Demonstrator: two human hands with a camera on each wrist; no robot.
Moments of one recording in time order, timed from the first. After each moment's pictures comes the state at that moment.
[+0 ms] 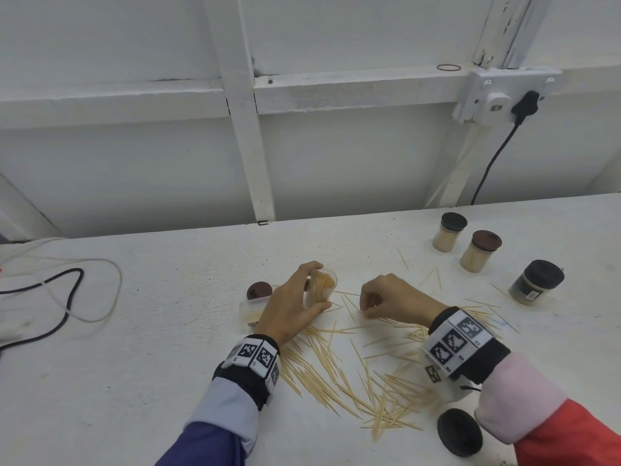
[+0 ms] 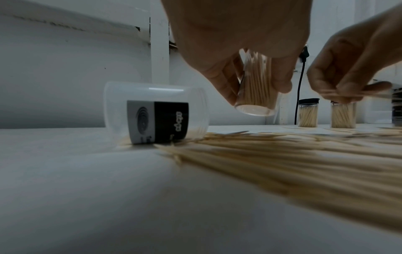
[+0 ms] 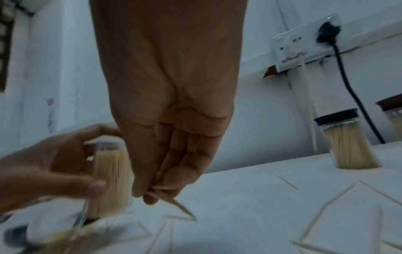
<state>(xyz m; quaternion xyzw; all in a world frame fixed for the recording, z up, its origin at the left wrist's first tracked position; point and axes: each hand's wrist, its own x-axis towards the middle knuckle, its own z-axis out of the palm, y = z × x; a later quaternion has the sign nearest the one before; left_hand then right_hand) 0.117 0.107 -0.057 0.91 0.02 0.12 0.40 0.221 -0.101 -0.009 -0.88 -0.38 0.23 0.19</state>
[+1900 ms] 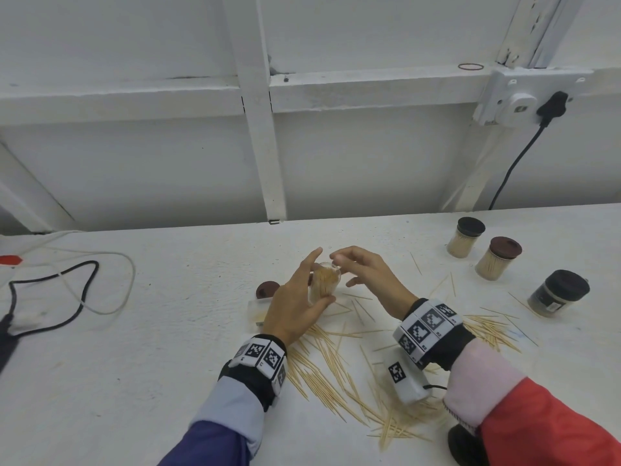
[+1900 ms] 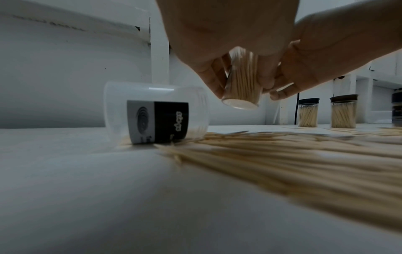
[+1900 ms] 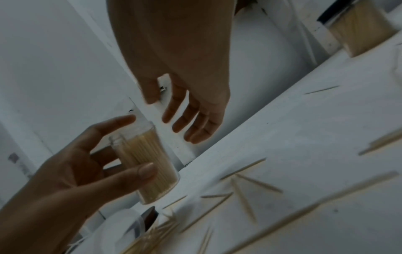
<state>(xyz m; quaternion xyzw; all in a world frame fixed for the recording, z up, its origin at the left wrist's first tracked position) 0.115 0.105 -0.049 0.90 0.07 0.15 0.41 0.221 -0.042 -0.012 -0.72 -0.23 0.25 0.61</state>
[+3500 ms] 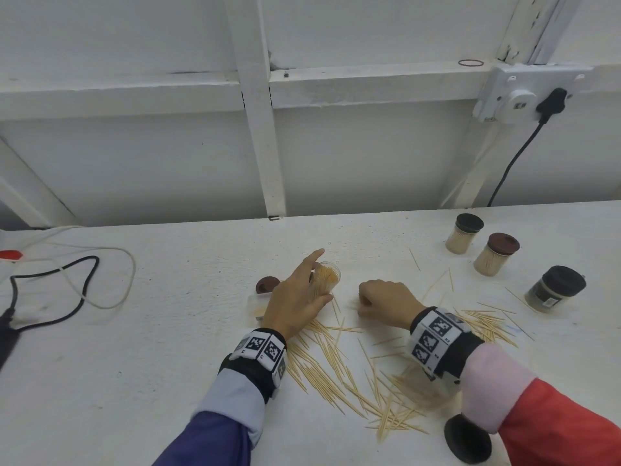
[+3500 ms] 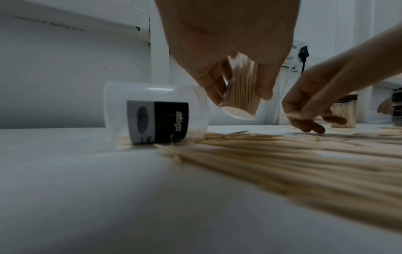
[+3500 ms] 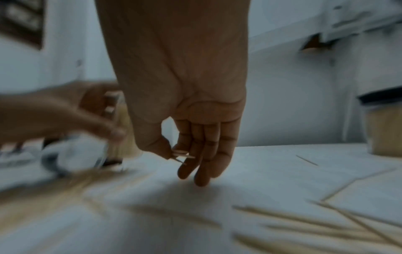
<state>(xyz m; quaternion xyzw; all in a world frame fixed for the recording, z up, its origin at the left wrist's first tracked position) 0.116 0.108 -0.053 0.92 0.08 0.12 0.37 0.217 -0.069 -0.030 -0.91 -0.38 0.18 0.00</state>
